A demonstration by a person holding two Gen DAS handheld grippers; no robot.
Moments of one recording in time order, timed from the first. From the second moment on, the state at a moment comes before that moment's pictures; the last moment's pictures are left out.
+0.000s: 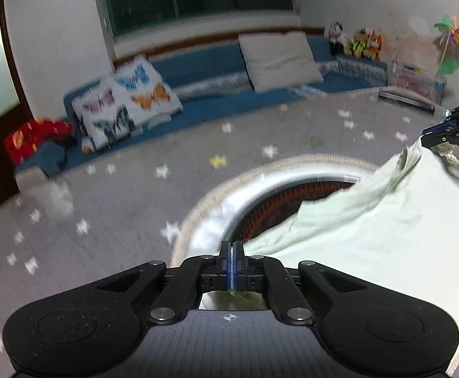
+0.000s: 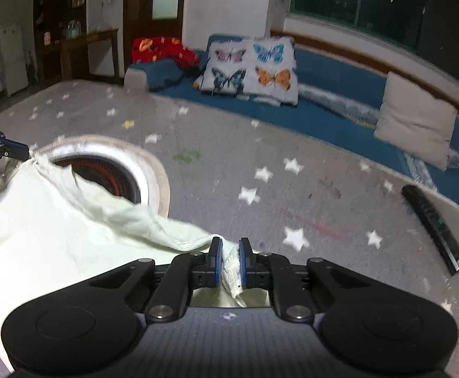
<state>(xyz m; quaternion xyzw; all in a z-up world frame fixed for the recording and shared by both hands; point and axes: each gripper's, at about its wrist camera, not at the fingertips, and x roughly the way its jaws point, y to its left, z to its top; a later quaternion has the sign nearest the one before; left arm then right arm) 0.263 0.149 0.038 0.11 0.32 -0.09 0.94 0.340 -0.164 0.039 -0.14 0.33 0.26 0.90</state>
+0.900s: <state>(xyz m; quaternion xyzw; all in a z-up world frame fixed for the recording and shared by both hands) 0.312 0.085 0.018 0.12 0.36 -0.15 0.91 0.357 -0.099 0.014 -0.13 0.37 0.31 0.86</state>
